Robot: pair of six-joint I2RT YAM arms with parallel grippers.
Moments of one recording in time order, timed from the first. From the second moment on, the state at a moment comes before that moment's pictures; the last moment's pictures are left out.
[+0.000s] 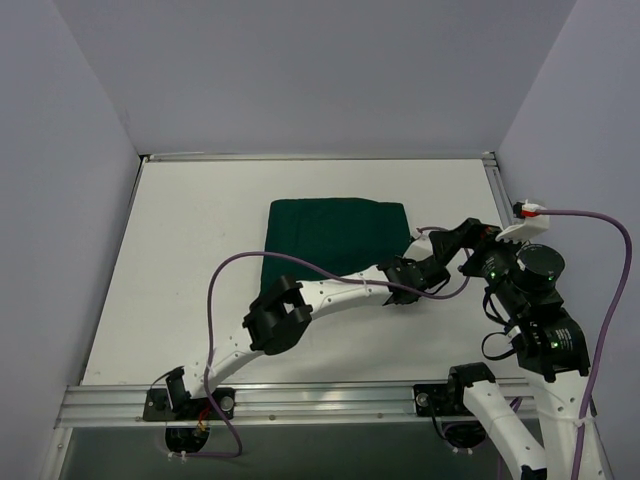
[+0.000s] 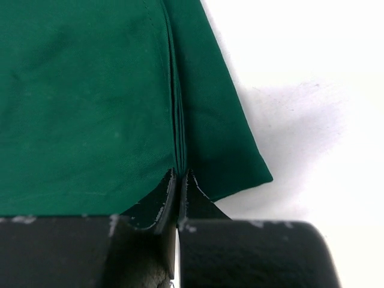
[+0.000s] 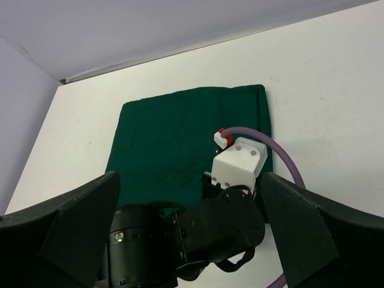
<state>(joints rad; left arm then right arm) -1.21 2.48 2.18 -0.69 -0.55 -0.65 0.15 0.61 1.01 -0.62 -0.07 0.42</state>
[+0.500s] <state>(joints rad) -1.09 2.14 1.89 -0.69 -0.69 -0.56 0.15 0.61 1.10 -0.64 -0.06 0.41</state>
